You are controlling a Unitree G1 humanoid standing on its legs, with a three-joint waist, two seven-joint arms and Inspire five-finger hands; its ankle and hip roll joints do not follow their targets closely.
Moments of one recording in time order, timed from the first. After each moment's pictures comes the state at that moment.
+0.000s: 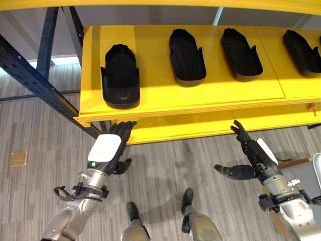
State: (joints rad) left arm 0.10 0.70 -0.13 -0.05 0.72 -0.16 0.32; right arm 0.29 -0.63 -0.01 -0.28 0.21 -0.15 0.03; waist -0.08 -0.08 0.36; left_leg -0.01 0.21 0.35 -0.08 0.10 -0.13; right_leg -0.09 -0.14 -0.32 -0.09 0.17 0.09
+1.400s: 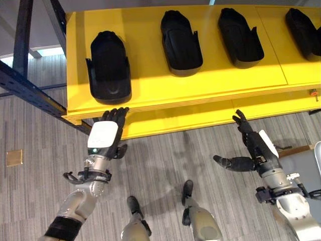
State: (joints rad) left arm -0.11 0.64 -0.18 0.14 0.76 -0.04 0.39; right arm 0.22 -0.63 0.02 -0.28 0.20 -0.17 -0.03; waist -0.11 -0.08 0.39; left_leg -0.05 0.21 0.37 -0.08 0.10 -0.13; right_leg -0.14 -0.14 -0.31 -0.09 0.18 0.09
